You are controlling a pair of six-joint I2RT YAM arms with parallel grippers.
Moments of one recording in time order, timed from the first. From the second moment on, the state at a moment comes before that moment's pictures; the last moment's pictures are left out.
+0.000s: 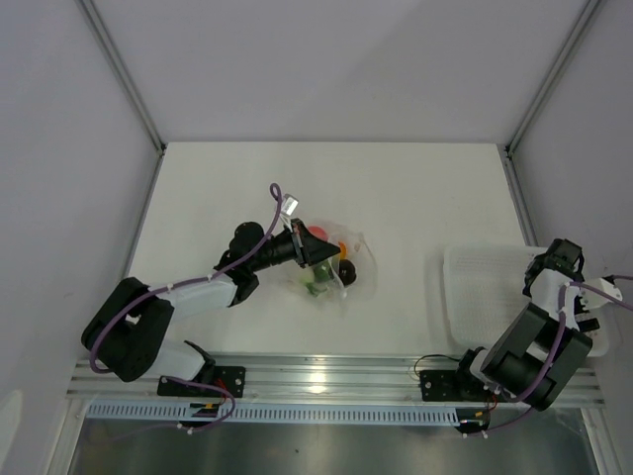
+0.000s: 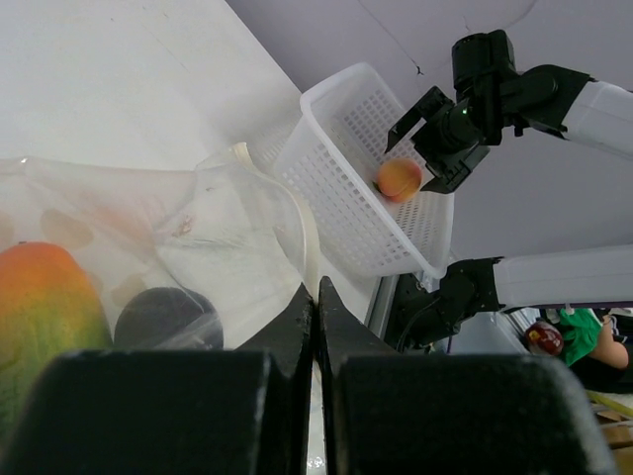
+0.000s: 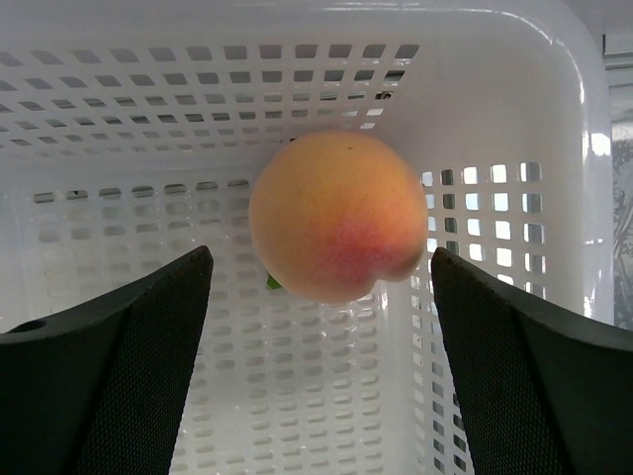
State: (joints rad) left arm -0.59 1.38 0.55 0.81 0.58 -0.75; right arm -0.64 1.25 0.71 -0.59 0.74 0.81
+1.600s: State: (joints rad) left arm -0.58 1.38 0.55 0.78 0.57 -0.75; right arm -0.45 1.18 0.79 -0.70 0.81 0.85
